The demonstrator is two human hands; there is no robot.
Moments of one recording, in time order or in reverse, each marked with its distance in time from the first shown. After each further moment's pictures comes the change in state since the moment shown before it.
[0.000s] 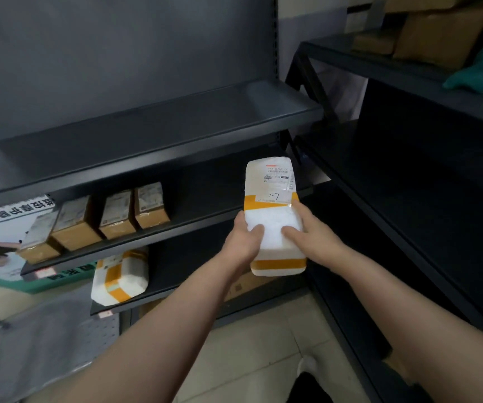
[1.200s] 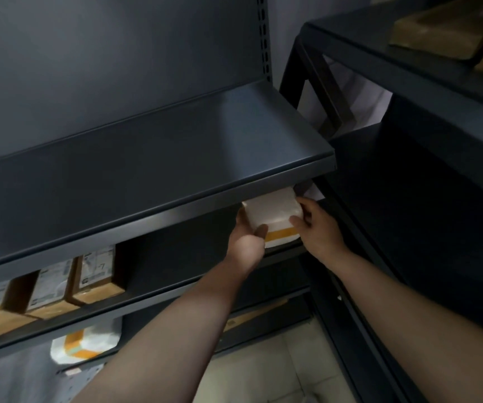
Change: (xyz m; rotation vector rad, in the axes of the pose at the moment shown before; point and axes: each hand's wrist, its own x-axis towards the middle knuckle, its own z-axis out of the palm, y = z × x) left_hand 0.251 0.076 0.054 0.099 0.155 0.044; right_hand 0.265 0.053 -0.056 0.144 0.158 0.027
